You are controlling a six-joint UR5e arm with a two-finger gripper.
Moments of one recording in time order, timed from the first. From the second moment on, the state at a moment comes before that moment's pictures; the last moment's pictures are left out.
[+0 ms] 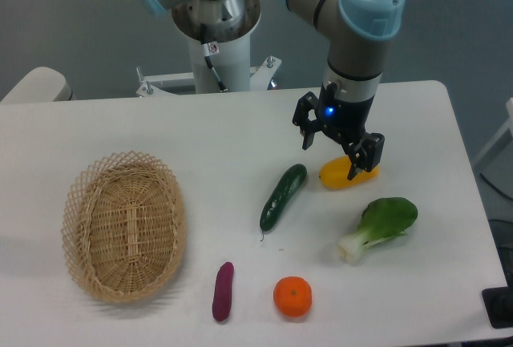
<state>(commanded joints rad) 2.63 -1.78 -1.56 -1.21 1.41 1.37</state>
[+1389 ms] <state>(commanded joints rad) 2.51 -1.79 -1.79 -1.14 1.55 1.10</state>
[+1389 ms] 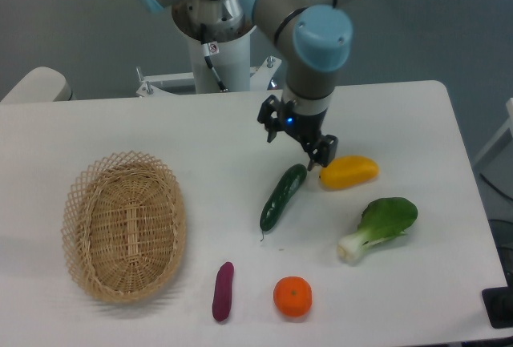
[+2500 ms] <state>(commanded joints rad) 2.47 -1.95 -1.85 -0.91 1.61 1.16</state>
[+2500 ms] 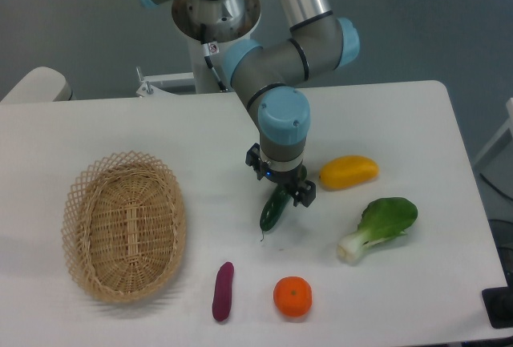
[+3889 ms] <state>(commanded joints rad) 2.48 -1.98 -1.90 -0.86 1.67 1.11</state>
